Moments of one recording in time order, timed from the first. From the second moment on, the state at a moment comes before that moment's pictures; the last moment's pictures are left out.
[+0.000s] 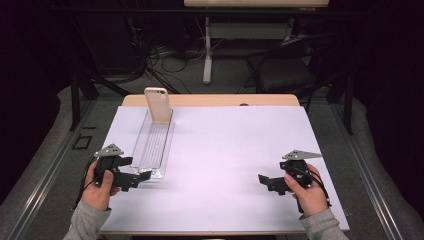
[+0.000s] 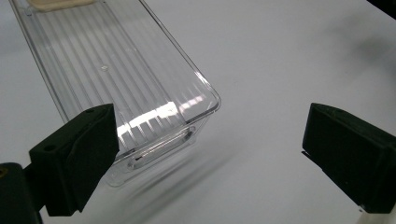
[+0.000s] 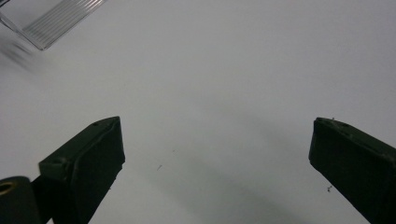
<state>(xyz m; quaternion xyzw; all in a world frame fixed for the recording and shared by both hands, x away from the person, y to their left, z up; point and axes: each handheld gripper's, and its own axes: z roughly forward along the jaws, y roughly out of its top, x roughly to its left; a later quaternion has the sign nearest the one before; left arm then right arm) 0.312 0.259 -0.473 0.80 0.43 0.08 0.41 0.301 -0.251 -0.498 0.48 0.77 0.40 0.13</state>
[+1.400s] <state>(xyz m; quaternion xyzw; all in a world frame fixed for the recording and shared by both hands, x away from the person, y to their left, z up) 0.296 0.228 -0.494 0.83 0.36 0.04 0.42 0.282 -0.222 -0.521 0.42 0.81 0.39 0.11</state>
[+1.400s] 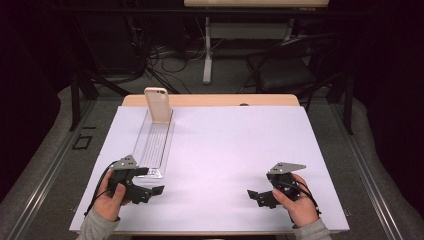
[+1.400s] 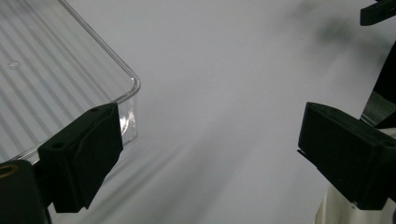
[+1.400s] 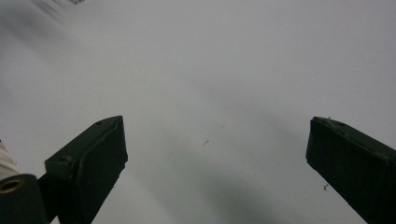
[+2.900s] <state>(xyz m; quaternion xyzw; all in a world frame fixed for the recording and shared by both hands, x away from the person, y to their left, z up) 0.294 0.211 -0.505 0.85 0.33 0.04 0.41 0.281 -0.211 -0.533 0.40 0.82 0.39 0.09</state>
